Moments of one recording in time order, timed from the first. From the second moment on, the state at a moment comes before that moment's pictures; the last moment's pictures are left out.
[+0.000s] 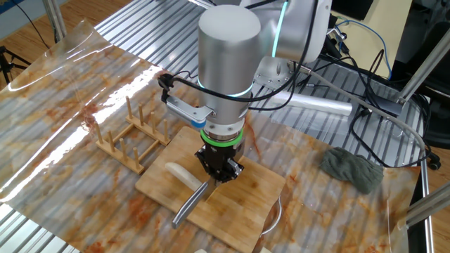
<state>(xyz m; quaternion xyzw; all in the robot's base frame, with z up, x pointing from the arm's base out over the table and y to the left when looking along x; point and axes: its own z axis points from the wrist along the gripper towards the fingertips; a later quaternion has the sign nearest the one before) 0.554 0.095 0.045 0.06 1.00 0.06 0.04</state>
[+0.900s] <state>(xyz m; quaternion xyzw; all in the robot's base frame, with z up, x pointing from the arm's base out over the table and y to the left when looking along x) 0.551 0.058 0.080 0.05 1.00 0.05 0.04</state>
